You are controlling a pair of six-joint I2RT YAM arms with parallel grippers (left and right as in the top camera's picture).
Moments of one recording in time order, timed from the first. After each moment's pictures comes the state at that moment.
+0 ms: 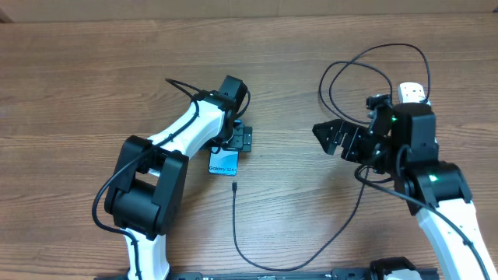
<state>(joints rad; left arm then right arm) -0.42 2.04 1.37 -0.82 -0.02 -0.36 0.13 1.08 0.93 -0.67 -0.44 0.48</state>
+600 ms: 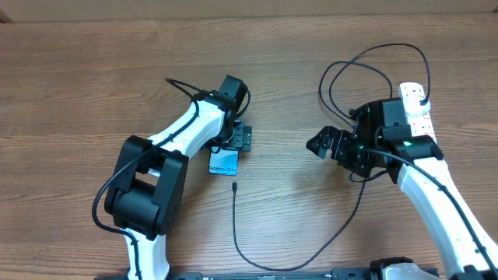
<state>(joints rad) -0.42 2.04 1.37 -0.81 -0.02 -0.36 0.13 1.34 0.93 -0.77 -0.44 0.49</state>
